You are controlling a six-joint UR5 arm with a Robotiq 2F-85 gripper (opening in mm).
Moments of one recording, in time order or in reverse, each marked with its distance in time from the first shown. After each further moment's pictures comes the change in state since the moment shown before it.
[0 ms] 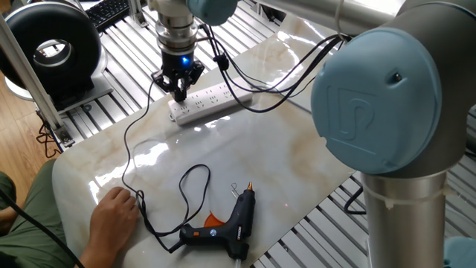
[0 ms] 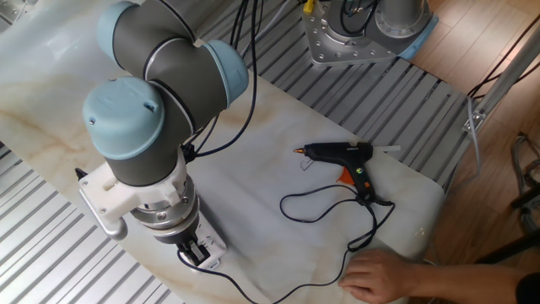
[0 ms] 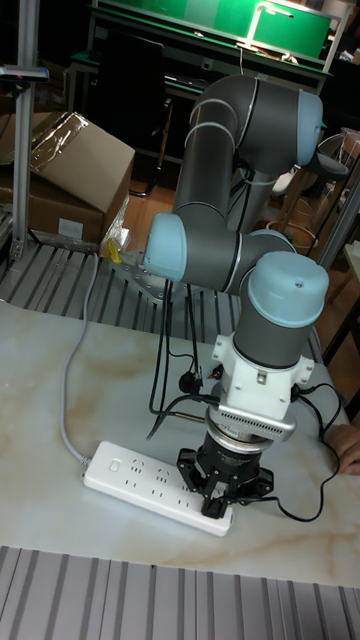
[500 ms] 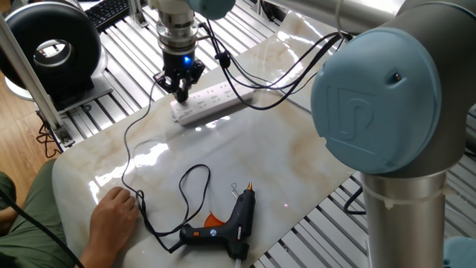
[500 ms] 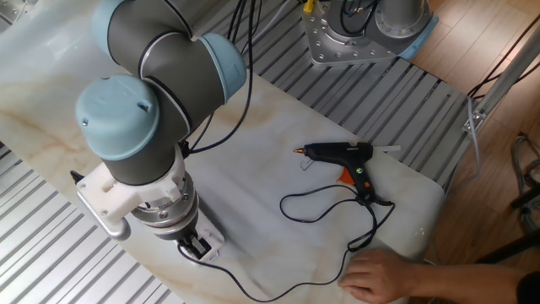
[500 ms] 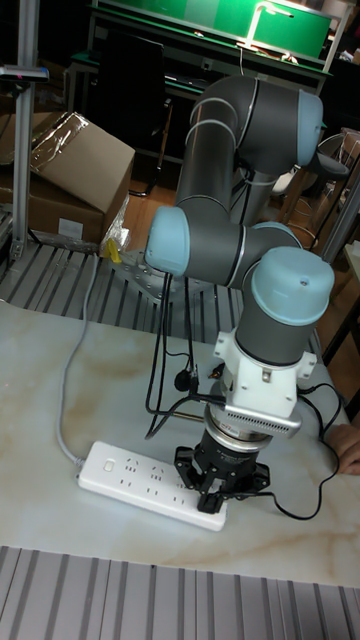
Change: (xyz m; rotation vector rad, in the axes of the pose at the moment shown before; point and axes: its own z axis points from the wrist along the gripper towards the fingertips) arm 0.006 -0.001 -0.008 0.012 0.031 -0.051
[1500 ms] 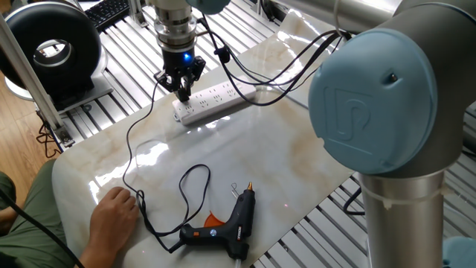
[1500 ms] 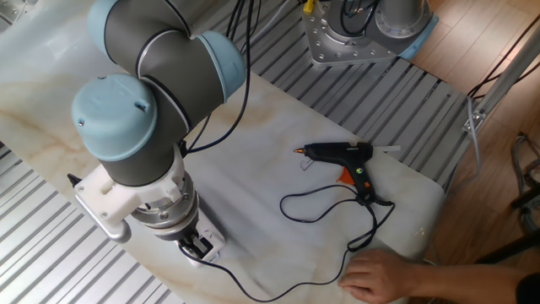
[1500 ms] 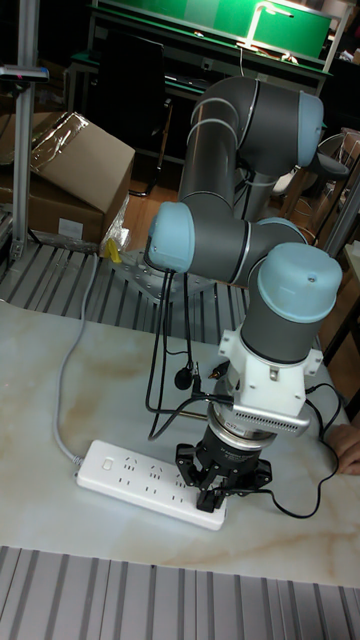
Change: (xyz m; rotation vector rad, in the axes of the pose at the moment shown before) arm -0.002 0.002 -0.007 0.003 0.001 -0.032
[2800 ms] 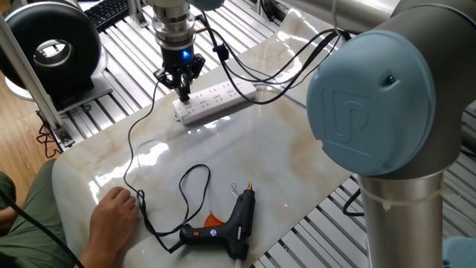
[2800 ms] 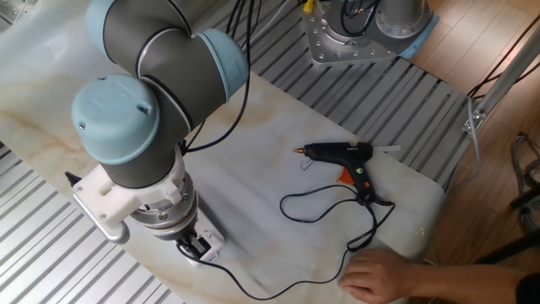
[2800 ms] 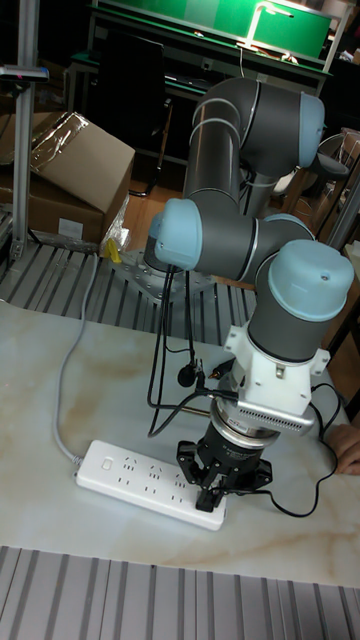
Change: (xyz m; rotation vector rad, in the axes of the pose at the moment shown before) arm 0.000 -0.003 -0.005 0.029 0.004 0.041
